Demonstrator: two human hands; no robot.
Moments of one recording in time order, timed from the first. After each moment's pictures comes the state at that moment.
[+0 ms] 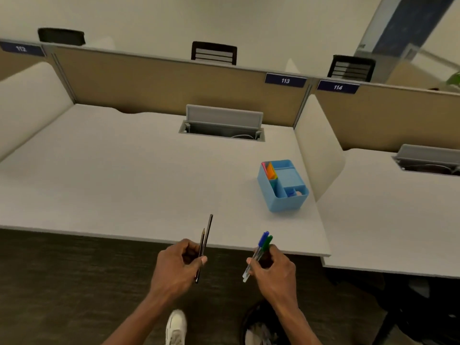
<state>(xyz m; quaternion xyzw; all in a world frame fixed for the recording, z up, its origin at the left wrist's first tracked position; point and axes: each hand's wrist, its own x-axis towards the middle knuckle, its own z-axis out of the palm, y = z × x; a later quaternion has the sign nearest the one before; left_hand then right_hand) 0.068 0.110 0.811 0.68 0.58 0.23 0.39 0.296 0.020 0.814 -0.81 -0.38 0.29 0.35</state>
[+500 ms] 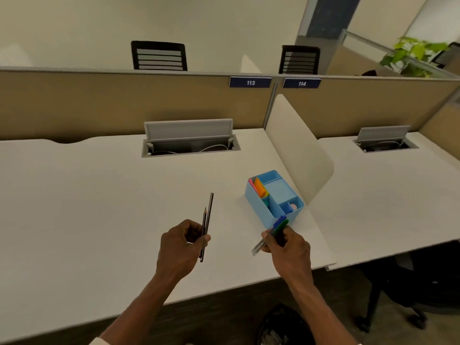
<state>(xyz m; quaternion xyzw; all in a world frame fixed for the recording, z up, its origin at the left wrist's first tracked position) 0.113 0.305 0.842 0.71 0.48 0.25 0.44 0.324 0.157 0.848 -0.83 -0.26 0.18 0.45</state>
